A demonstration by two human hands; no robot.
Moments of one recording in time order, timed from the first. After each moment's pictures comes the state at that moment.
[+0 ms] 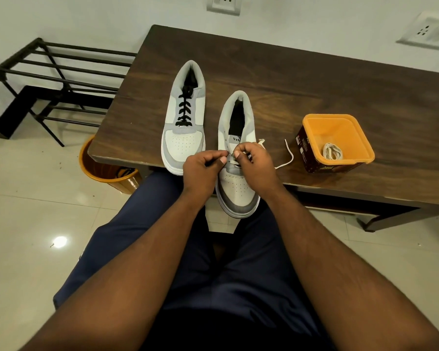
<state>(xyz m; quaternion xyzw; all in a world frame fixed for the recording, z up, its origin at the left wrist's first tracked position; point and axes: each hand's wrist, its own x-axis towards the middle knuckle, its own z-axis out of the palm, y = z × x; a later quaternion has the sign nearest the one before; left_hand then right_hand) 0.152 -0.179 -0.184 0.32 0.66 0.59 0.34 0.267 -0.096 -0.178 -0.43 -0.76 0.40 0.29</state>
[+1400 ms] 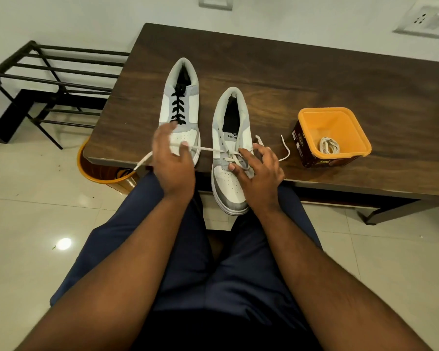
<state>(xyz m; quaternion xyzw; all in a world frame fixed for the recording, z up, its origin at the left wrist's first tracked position) 0.133 -0.188 -0.176 0.31 0.72 0.61 0.05 0.290 -0.127 -0.202 -0.52 -0.78 0.19 0.31</state>
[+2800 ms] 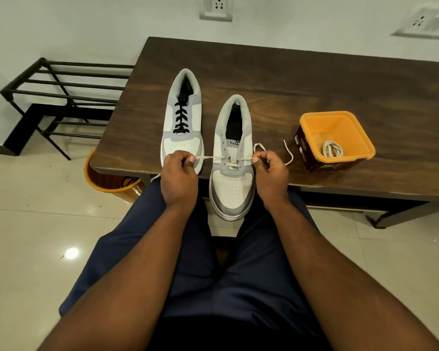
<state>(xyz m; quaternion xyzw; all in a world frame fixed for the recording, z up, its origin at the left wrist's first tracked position) 0.131 -0.197 -0.177 0.34 0.80 0.49 0.10 0.288 -0.108 -0.191 -0.54 -0.63 0.38 0.41</state>
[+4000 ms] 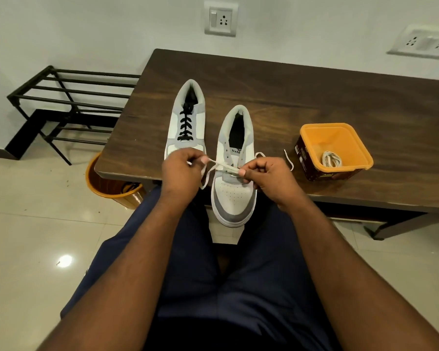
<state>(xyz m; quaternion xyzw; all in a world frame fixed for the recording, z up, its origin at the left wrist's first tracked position) 0.124 -0.201 -0.124 0.36 0.77 0.47 0.23 0.295 -0.117 -0.128 -0.46 -0.66 0.55 0.24</state>
